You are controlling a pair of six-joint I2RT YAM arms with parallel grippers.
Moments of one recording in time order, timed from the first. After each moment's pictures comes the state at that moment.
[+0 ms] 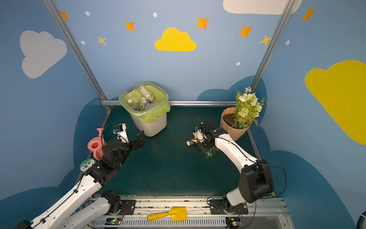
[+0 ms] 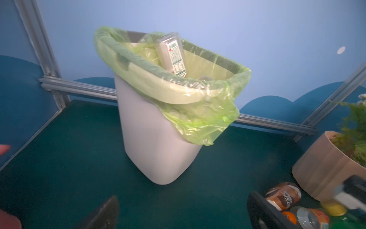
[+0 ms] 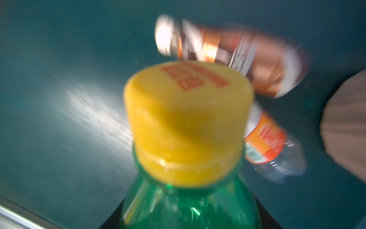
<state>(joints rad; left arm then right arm) -0.50 0.78 0.66 -0.12 -0.40 -0.39 0.46 1.45 1.20 -0.89 -0.06 -0.23</state>
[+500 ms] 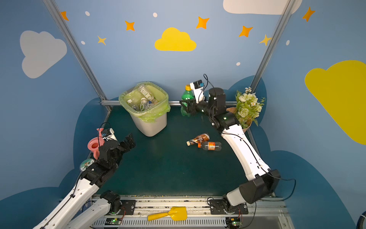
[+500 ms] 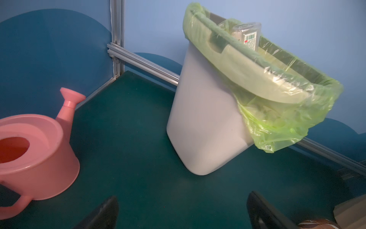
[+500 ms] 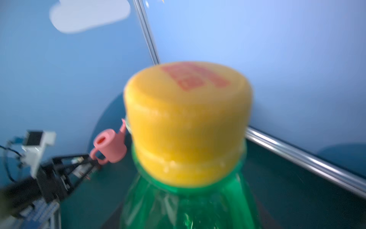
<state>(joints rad) -0.39 0.73 0.66 -0.33 -0.49 -0.59 0.46 1.55 1.73 -0.29 -0.47 0.16</state>
